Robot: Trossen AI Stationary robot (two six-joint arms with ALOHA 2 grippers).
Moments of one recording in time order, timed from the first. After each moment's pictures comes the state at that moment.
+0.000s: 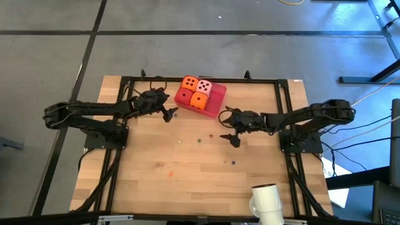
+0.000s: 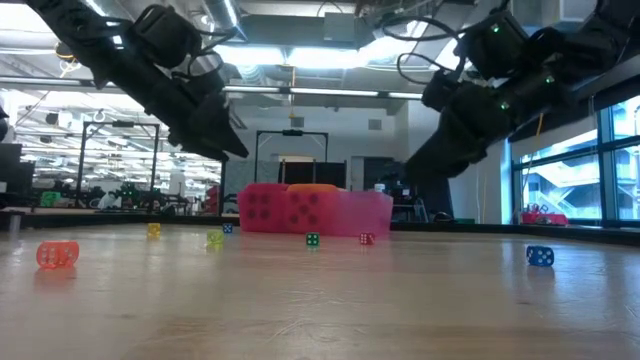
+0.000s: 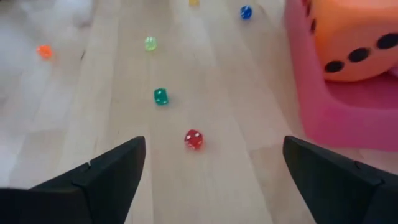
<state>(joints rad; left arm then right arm) 0.47 1.07 0.46 0.13 -0.21 -0.11 -0.06 1.39 0.46 0.35 0.01 0.15</state>
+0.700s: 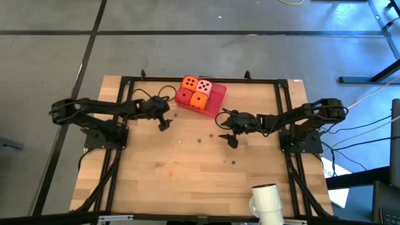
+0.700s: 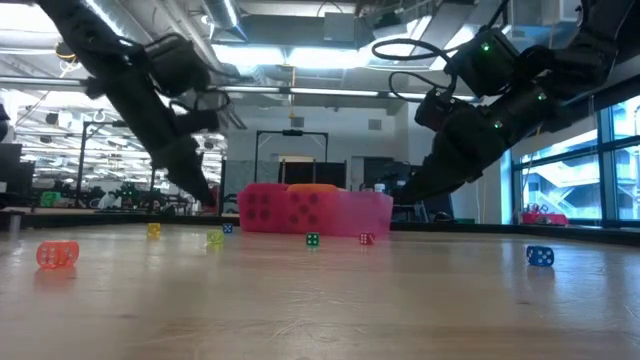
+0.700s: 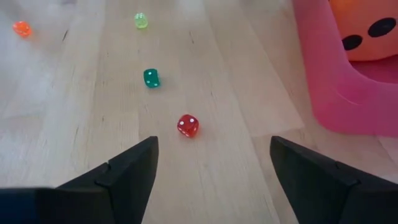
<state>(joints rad) 0.45 1.19 0.46 -0.08 -0.14 0.02 -0.06 1.50 0.46 0.42 0.01 0.14</state>
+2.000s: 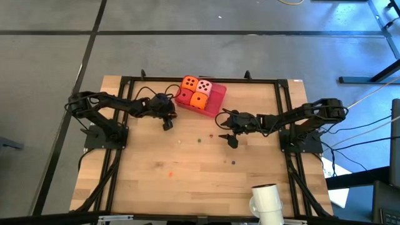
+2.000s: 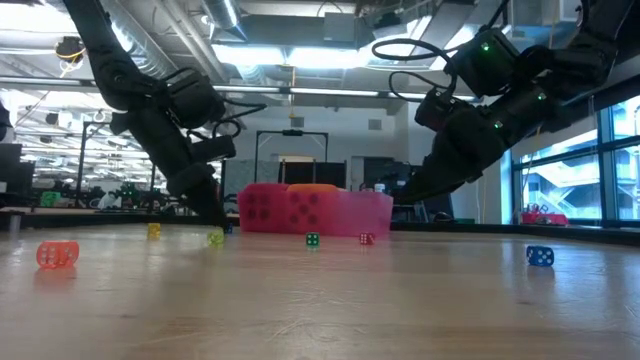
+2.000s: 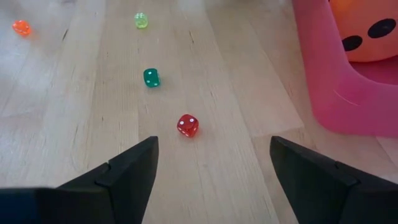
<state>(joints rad) 0.55 1.45 0.46 0.21 0.07 0.17 -0.06 1.50 0.46 0.42 0.01 0.13</state>
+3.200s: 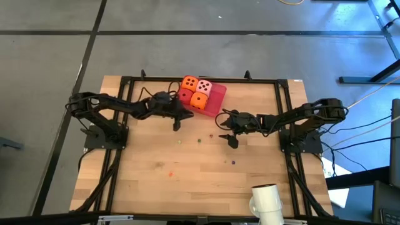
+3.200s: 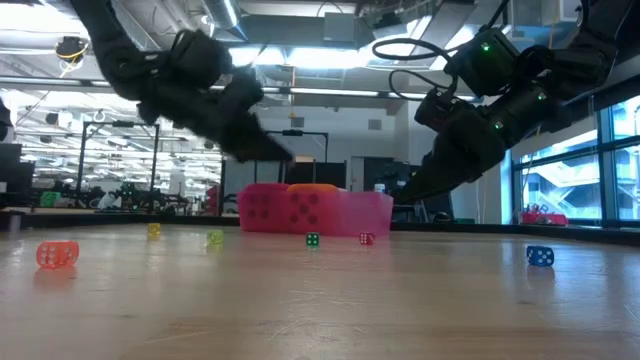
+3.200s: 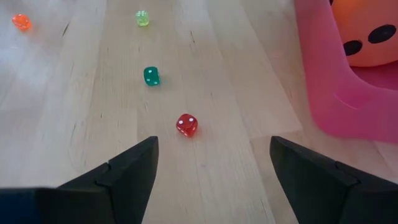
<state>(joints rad) 0.44 1.45 0.53 0.60 0.26 0.05 -0.06 1.50 0.46 0.42 0.01 0.10</state>
